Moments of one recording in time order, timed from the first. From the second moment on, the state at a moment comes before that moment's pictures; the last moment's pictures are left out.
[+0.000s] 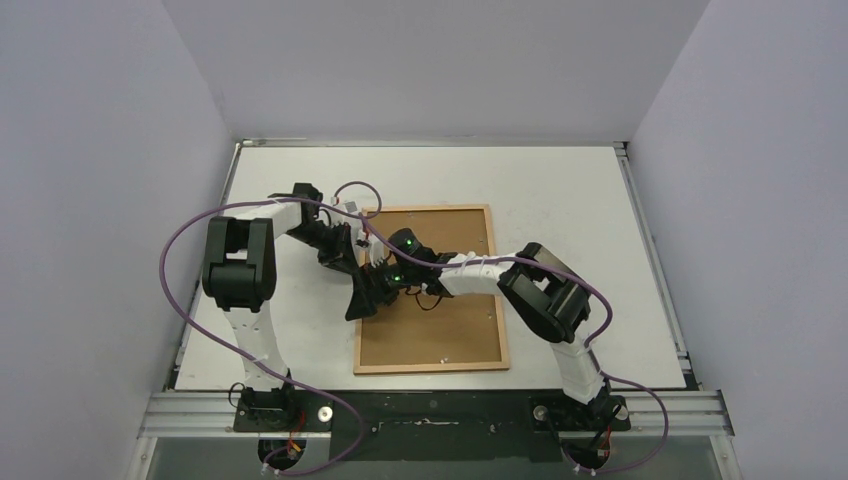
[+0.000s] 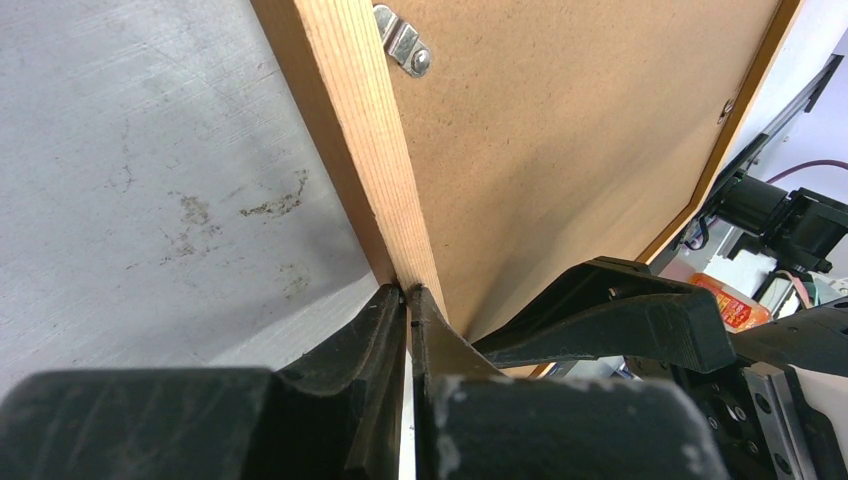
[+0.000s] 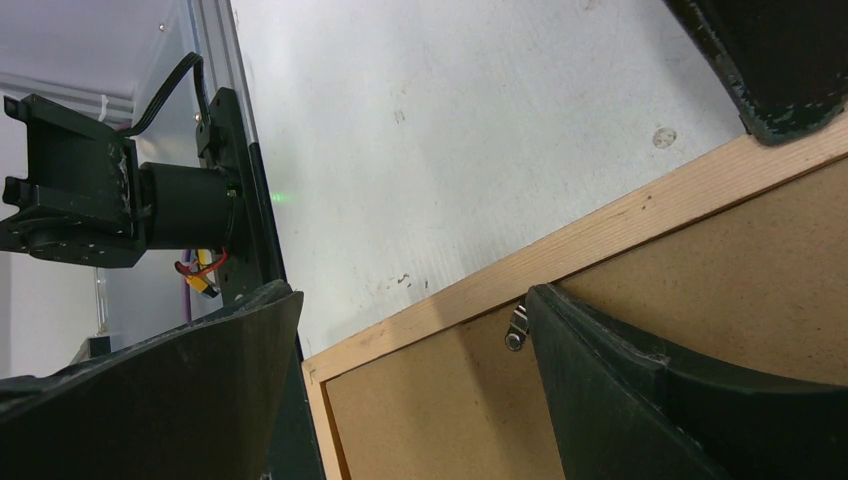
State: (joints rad) left arm -0.08 2.03 1.32 -0.80 0.71 0.04; right arm 0.92 2.06 1.24 0.20 -0.68 0.46
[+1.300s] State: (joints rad) left arm -0.06 1.86 1.17 -0.90 0.60 0.50; right arm 0.42 1.66 1.09 -0.22 -0.04 0.43
